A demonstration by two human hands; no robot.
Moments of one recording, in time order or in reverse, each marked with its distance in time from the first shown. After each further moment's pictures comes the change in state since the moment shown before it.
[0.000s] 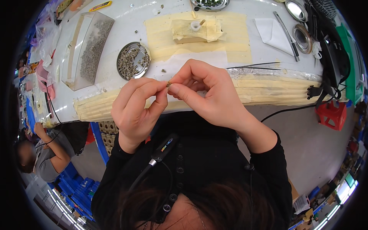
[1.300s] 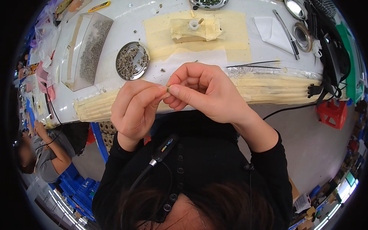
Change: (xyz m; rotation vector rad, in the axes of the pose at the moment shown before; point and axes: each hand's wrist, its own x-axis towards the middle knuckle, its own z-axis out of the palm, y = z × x) left_hand 0.000 -0.007 -0.004 -0.025 -0.004 0.177; right_hand 0.001 -0.008 -0.006 0.290 -0.162 0.205
